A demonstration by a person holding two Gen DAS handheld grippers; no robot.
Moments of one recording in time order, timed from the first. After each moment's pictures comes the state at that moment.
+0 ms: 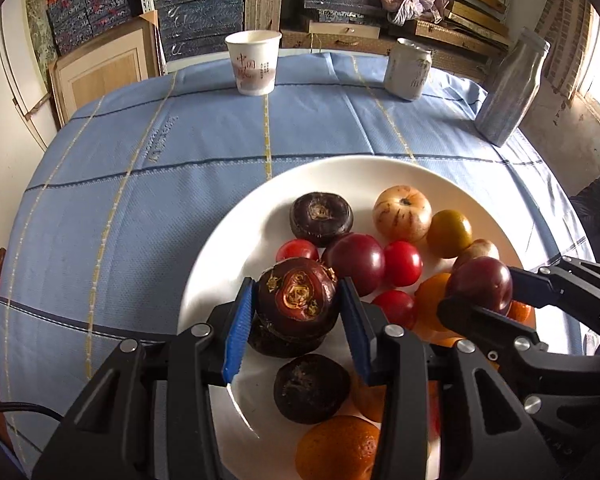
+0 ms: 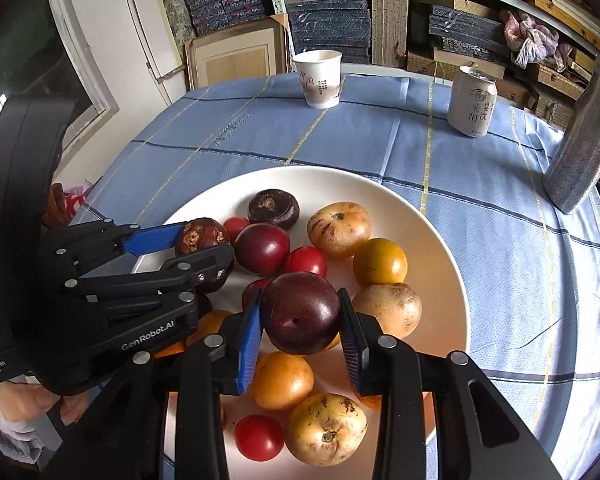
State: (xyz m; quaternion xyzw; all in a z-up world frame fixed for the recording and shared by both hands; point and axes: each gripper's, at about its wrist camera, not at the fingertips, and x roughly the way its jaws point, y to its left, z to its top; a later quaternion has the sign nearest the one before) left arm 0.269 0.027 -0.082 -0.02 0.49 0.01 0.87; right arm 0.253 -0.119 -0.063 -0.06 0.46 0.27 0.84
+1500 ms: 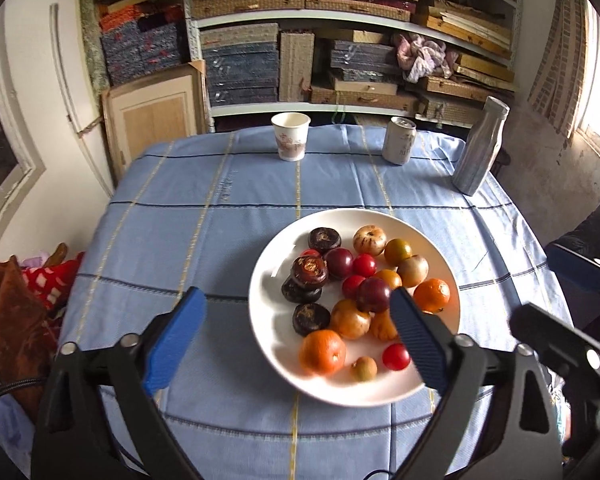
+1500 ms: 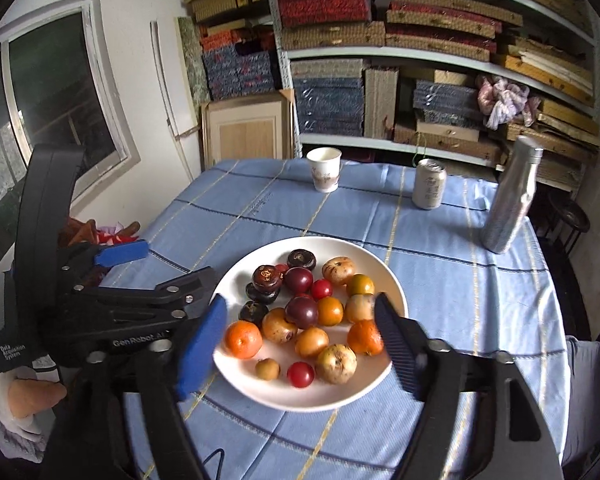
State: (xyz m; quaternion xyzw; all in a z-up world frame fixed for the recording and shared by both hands) left arm 0.147 0.011 0.045 -0.02 0.41 0.08 0.91; right arm 0.138 -0.183 0.061 -0.03 0.35 0.26 0.90
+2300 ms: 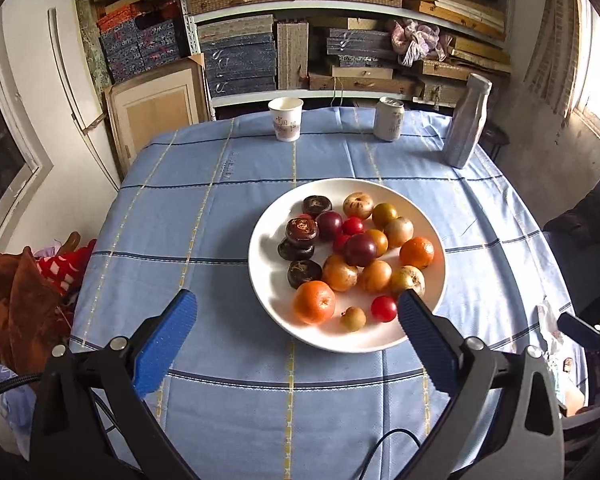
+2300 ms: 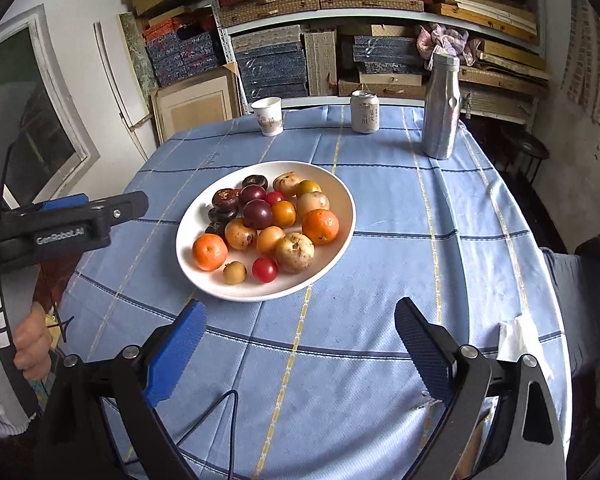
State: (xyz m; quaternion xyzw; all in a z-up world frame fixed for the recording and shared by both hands) left arm 0.107 -0.008 0.050 0.00 0.43 0.07 0.90; right arm 0.076 -0.231 0.014 0.00 0.42 0.18 0.89
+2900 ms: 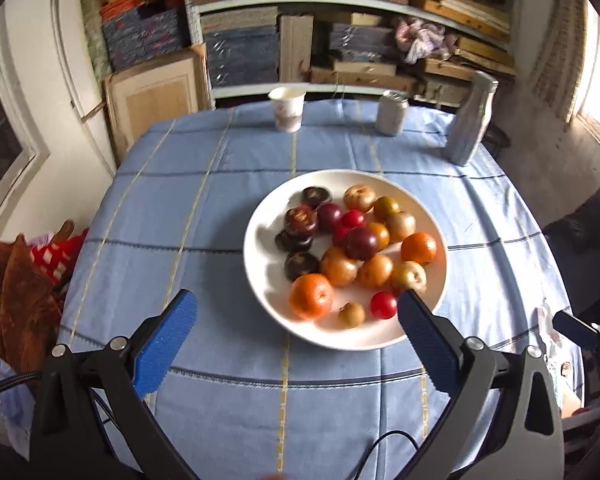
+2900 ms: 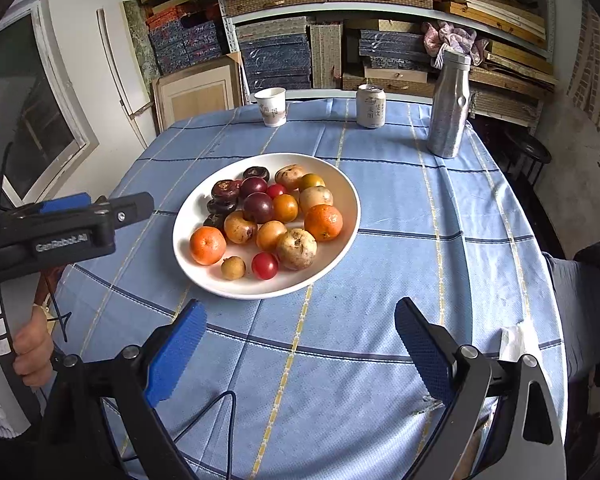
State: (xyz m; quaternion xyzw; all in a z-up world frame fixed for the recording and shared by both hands) left arm 0.113 -0.002 0.036 -0.02 0.45 0.07 0.89; right arm 0.086 -0.220 0.009 -0.02 0.43 0.19 0.88
